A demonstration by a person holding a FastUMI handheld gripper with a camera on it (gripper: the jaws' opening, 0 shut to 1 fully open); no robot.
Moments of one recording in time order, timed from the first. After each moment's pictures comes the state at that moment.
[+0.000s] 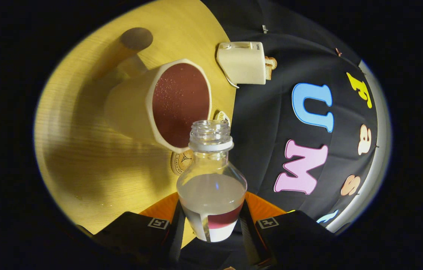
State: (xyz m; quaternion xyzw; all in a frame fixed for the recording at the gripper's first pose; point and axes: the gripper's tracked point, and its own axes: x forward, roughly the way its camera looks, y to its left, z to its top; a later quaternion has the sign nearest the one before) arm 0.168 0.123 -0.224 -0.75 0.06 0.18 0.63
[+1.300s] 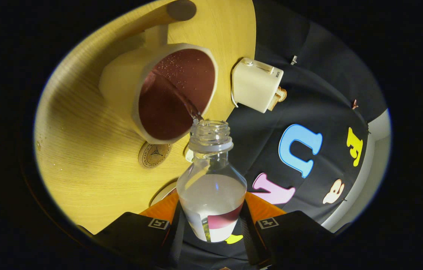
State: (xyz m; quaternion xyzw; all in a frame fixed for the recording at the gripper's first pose) arm 0.186 0.156 -0.188 -0.85 -0.06 0.19 0.49
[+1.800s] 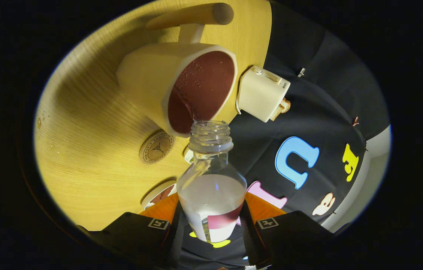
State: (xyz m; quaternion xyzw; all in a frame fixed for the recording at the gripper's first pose) arm 0.185 0.156 -0.187 -0.87 -0.08 0.20 0.45
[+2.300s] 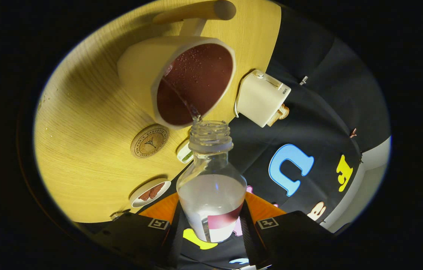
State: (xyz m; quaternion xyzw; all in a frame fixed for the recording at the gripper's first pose) arm 0.194 0.163 -0.174 -0.88 -0.10 0.20 0.41
